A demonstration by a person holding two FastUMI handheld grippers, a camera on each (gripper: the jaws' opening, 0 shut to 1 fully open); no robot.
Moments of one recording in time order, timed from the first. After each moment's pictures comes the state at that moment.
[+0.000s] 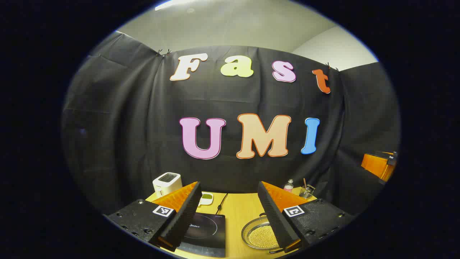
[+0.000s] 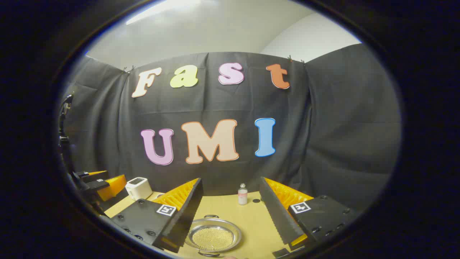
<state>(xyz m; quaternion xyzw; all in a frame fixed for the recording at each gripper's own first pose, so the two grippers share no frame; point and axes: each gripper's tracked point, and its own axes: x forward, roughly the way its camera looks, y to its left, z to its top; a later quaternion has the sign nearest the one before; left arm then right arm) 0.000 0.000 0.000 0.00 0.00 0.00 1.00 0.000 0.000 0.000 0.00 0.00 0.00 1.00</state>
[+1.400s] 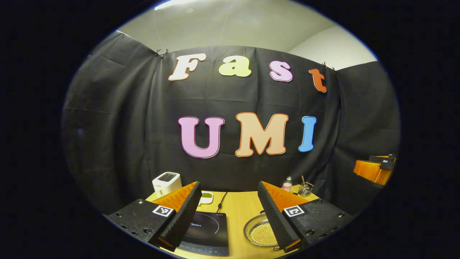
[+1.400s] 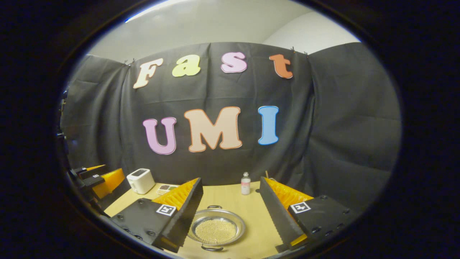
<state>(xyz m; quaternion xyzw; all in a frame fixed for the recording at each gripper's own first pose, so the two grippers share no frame) -0.015 0.021 -0.008 0.01 0.01 -0.01 1.00 -0.008 0.029 -0.037 0.00 0.05 0.02 1.00</state>
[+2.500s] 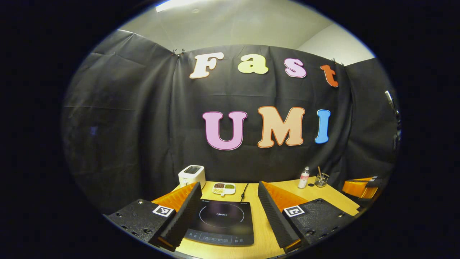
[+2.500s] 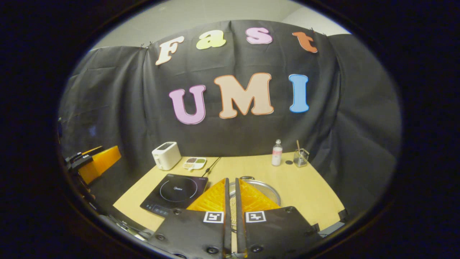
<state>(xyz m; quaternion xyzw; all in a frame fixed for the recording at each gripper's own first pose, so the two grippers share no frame) -0.074 0.087 -0.037 0.01 0.03 0.05 1.00 -0.044 0.115 -0.154 0.01 0.18 0.10 0.98</state>
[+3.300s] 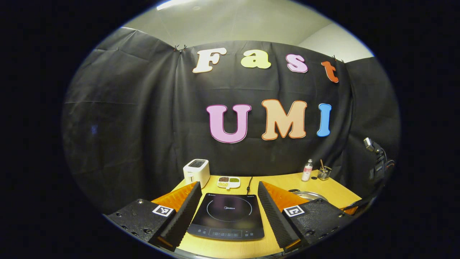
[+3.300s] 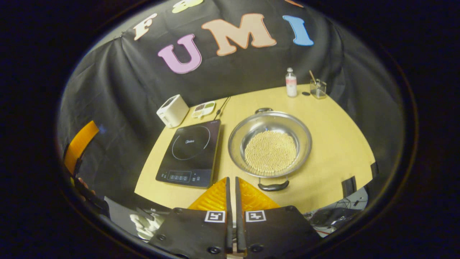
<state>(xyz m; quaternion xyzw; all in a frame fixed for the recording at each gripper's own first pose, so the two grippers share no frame) -0.083 0.117 -0.061 0.02 0.05 0.05 1.00 -0.089 0.147 -0.304 0.08 0.43 0.12 0.89</state>
